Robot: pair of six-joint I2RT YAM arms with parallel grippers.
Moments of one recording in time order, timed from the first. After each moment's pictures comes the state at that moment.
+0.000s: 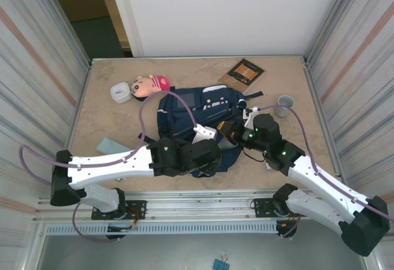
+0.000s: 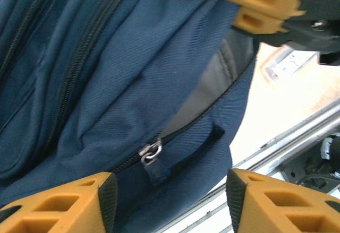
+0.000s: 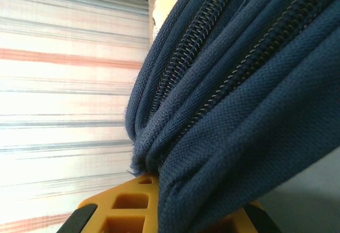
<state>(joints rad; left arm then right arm) -1.36 1.41 1.30 -0.88 -0.40 -0.84 0.68 0.87 0.63 -0.12 -0.23 1.27</state>
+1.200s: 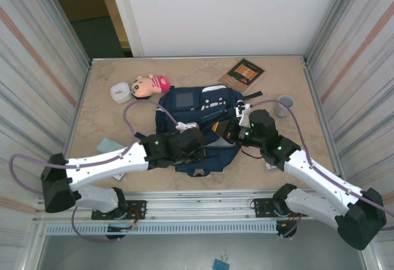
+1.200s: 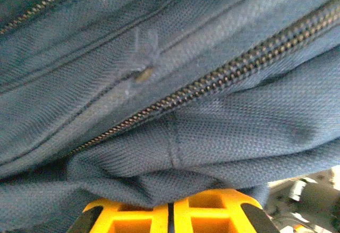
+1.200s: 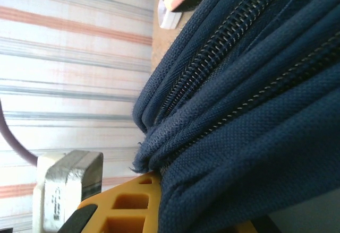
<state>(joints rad) -1.14 1.30 1.02 -0.63 -0.15 -1.05 0.66 0.96 0.66 -0.09 -0.37 1.15</state>
